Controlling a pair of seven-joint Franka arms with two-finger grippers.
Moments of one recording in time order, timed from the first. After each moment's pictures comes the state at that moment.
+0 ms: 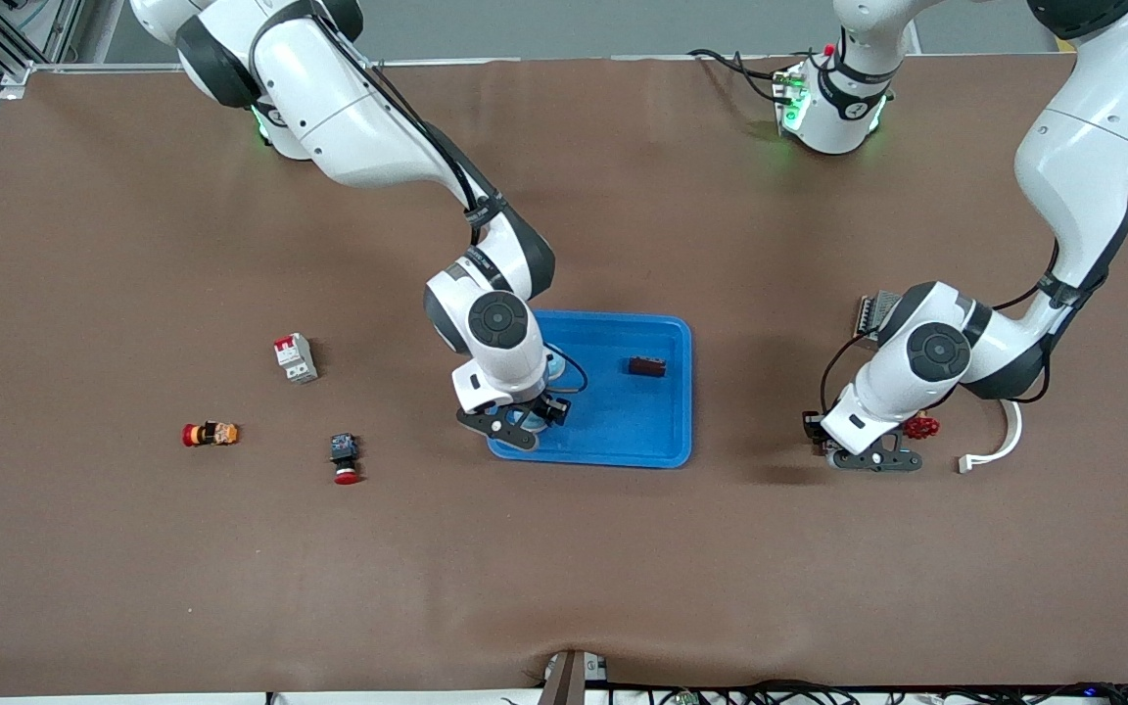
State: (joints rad) left arm 0.52 0.78 -0.72 -1.87 0.78 2.43 -0.61; right arm 0.64 0.90 0.03 -1.33 -0.04 2.31 1.09
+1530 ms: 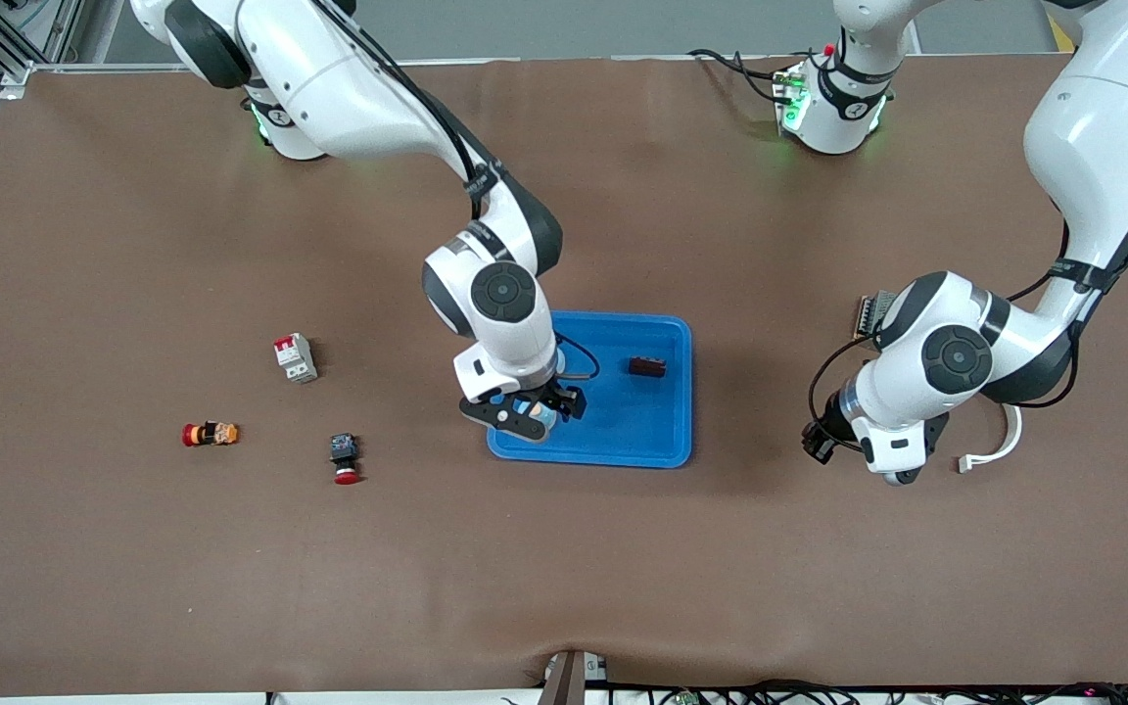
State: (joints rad) left arm 0.52 0.76 -0.91 -1.70 0.63 2.16 -1.60; right arm 0.65 0.78 0.03 -1.28 -0.06 2.16 1.09
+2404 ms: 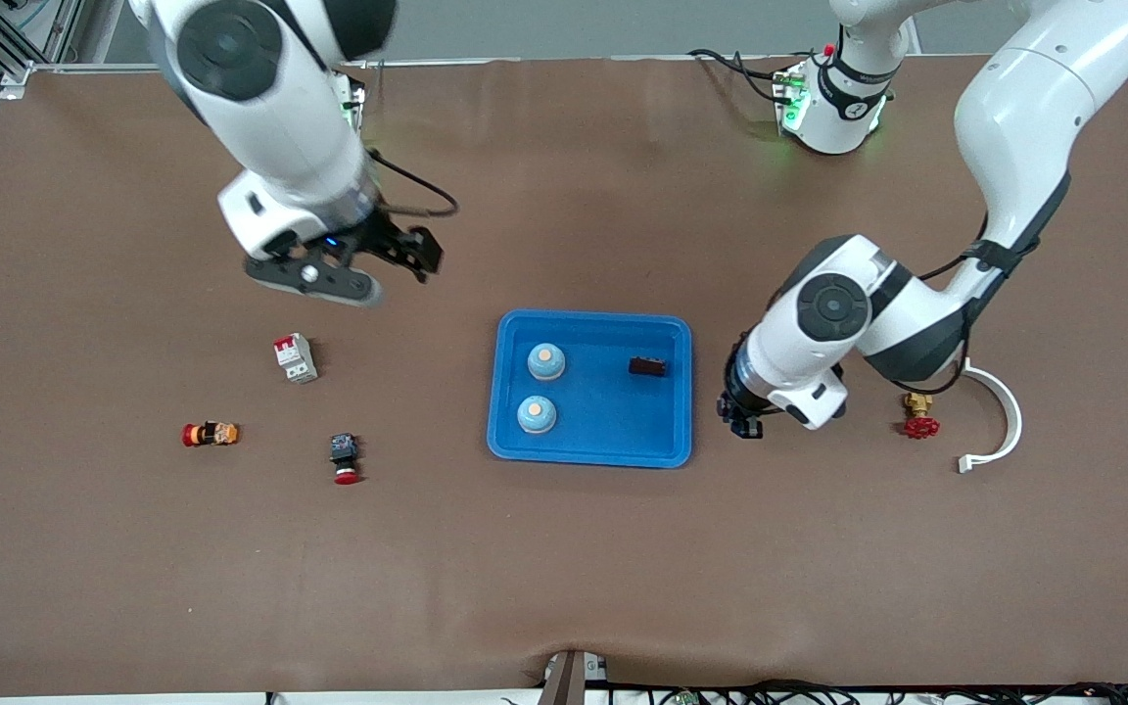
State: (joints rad) left arm 0.33 0.74 -0.94 -1.69 0.64 2.14 -2.42; right arm 0.50 0.14 0.01 -1.52 0.03 1.60 0.71
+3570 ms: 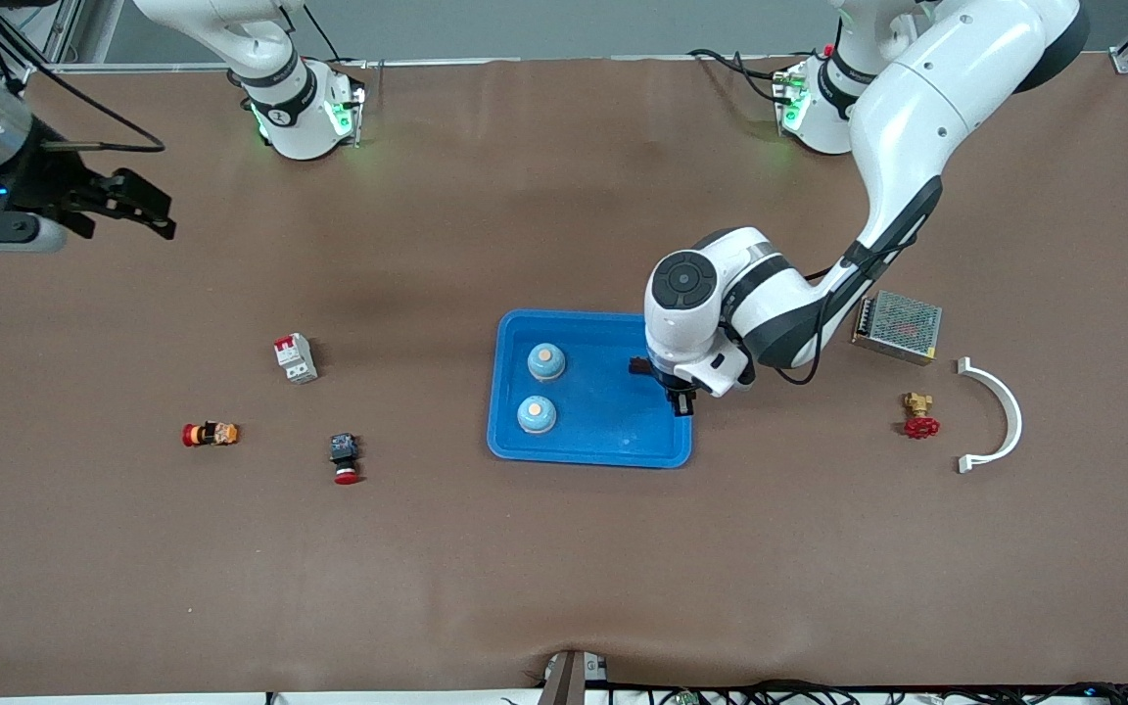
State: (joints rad) left arm 0.00 0.77 -0.74 -1.65 0.74 2.13 -2.64; right arm 0.05 -0.13 0.00 -1.74 0.03 1.58 0.09
